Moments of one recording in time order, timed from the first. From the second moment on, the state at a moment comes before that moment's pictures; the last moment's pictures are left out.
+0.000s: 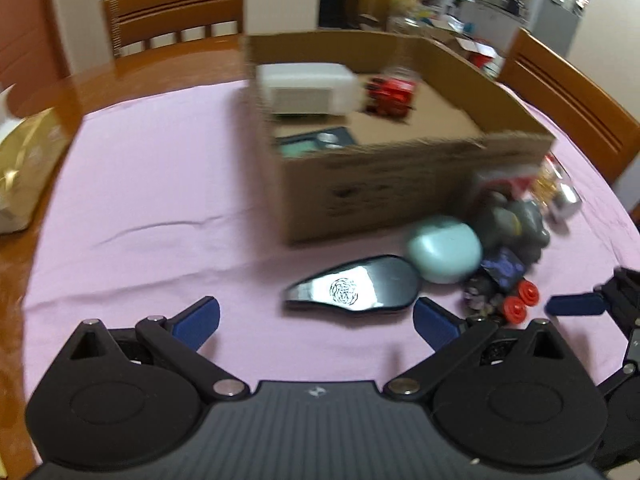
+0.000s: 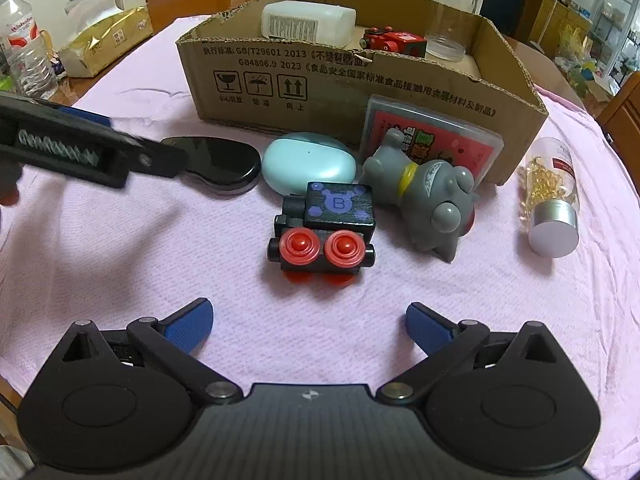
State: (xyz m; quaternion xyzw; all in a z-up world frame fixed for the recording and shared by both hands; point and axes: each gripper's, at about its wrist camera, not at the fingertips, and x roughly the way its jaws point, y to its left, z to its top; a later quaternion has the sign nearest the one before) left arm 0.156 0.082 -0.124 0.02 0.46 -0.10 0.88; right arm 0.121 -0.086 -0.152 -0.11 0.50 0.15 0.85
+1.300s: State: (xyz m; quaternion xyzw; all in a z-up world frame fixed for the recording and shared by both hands) left arm 0.178 0.076 -0.142 0.07 0.45 -0.12 0.88; right arm 0.112 -0.088 -0.151 -0.12 0.48 0.17 0.85
